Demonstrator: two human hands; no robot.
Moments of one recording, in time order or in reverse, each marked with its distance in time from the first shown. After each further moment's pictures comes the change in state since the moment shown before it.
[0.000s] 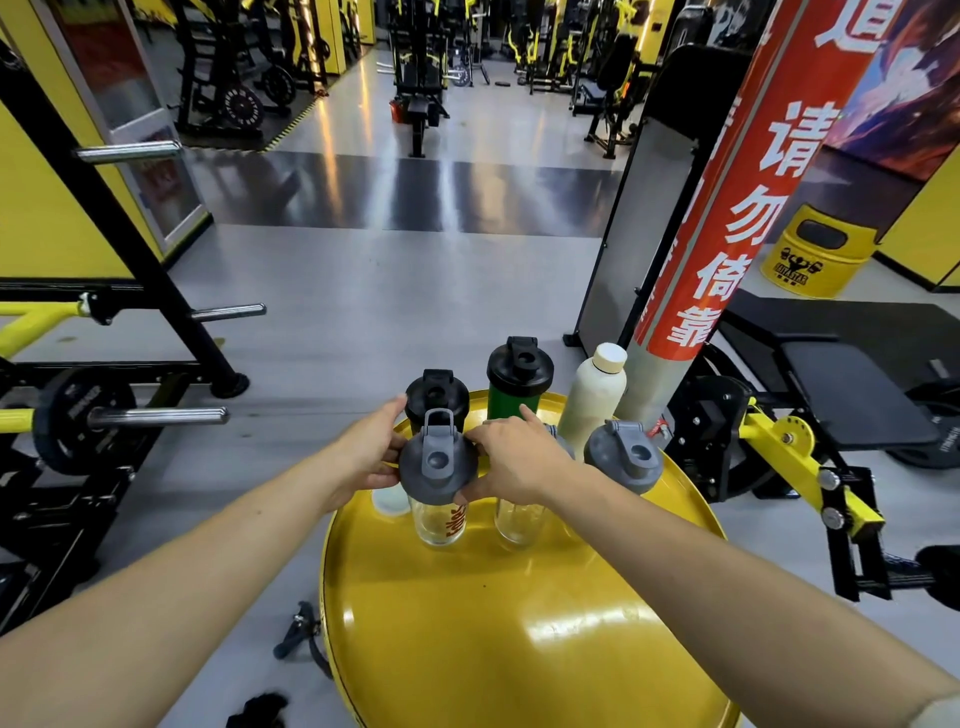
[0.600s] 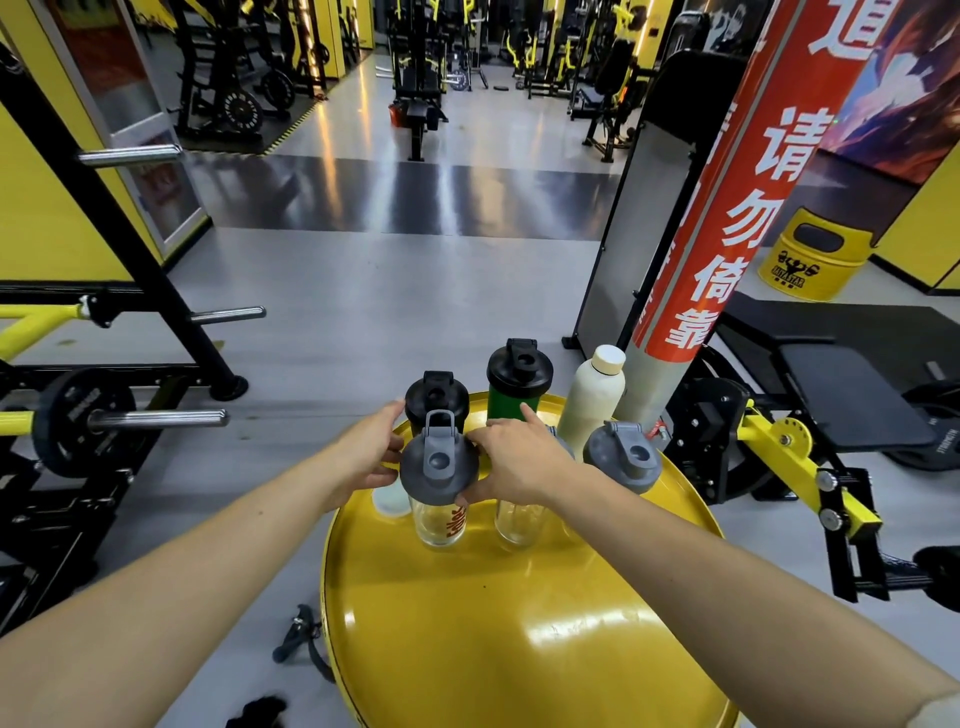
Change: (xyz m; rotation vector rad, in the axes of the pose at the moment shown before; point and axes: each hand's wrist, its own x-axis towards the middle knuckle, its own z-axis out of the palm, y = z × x) left_hand 0.005 -0.004 -0.005 0.023 0.020 0.009; right_hand -0.003 0.000 0.000 -0.069 -0.001 -0.018
